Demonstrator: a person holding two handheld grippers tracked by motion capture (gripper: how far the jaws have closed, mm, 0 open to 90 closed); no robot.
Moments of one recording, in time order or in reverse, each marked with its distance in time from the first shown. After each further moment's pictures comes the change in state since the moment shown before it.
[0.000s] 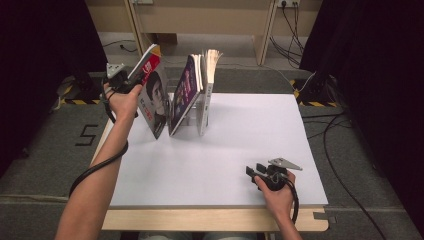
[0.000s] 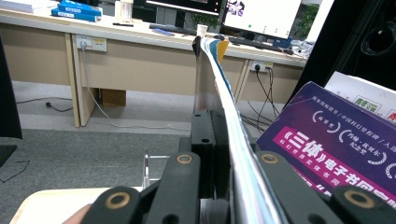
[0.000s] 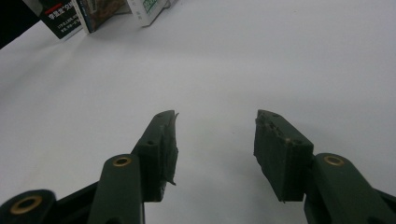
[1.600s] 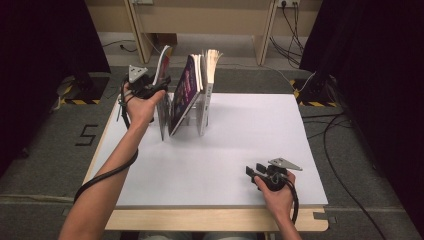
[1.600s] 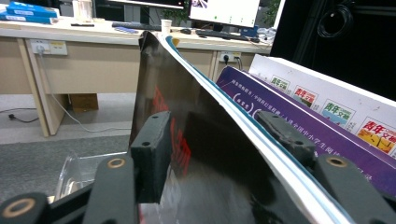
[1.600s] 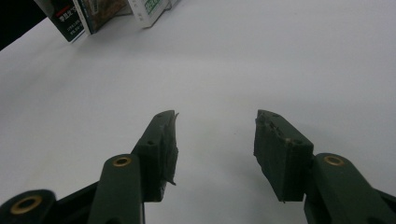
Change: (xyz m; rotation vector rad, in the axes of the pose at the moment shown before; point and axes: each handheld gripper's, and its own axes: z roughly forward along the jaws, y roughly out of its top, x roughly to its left) left arm -0.060 -0.007 -0.005 0.015 -0.109 0.076; right arm 0.002 0.000 -0.001 -0.005 -0.001 -0.001
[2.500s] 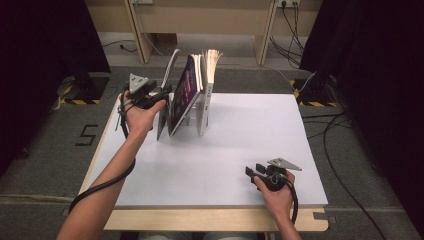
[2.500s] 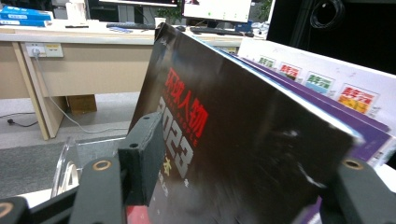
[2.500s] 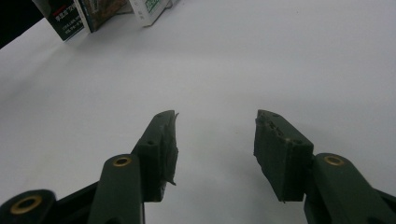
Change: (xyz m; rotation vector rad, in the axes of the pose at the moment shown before) left arm -0.008 -0.018 -0.018 0.003 -0.024 0.051; right arm 0.001 -0.001 0.001 0.002 0.001 -0.003
